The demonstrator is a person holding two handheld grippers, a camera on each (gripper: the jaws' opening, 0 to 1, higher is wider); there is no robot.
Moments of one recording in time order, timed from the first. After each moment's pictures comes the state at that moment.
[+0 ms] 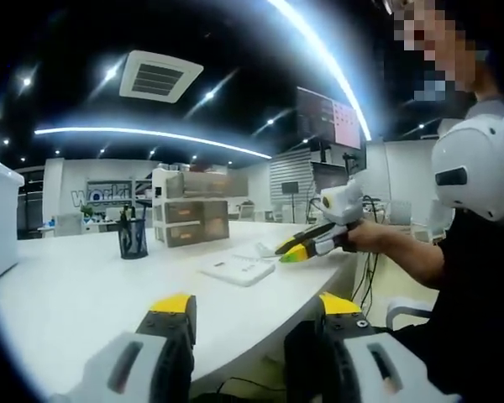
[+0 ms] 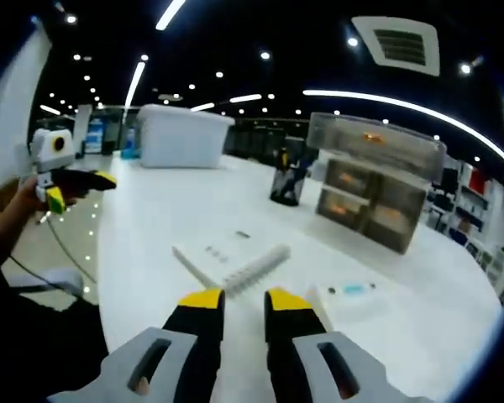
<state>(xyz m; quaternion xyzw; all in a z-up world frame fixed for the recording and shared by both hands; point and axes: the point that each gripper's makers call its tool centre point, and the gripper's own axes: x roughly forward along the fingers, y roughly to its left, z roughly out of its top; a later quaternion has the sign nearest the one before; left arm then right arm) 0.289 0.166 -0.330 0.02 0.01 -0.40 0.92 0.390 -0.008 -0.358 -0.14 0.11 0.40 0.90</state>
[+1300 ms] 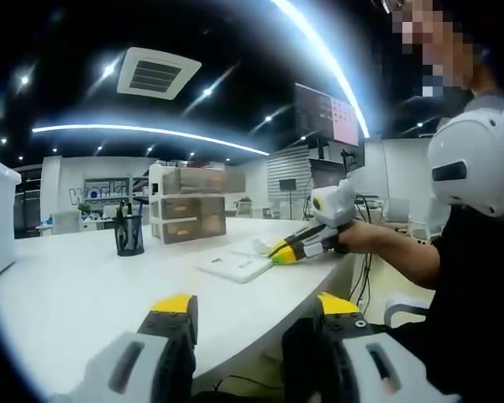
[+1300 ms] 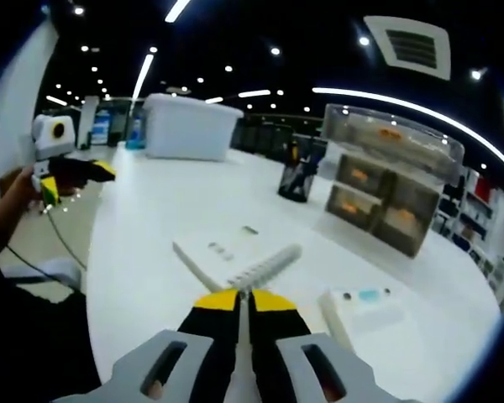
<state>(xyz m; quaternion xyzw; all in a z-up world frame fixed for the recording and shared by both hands) 0.288 0.160 -0.334 0.03 0.02 -0.40 0.91 0.397 0.003 -0.369 -0.16 0.12 0.41 0.89</state>
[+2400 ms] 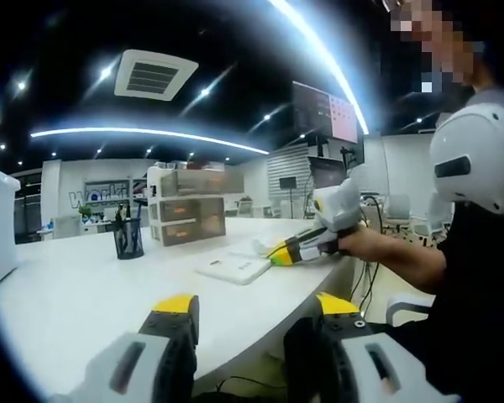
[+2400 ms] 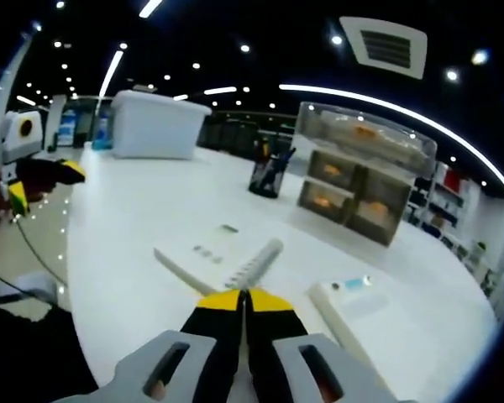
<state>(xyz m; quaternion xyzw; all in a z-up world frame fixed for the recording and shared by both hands) 0.287 0.154 -0.331 0.04 0.01 -0.40 0.92 0.401 0.000 -0.368 -0.16 0.11 0.32 0.93</state>
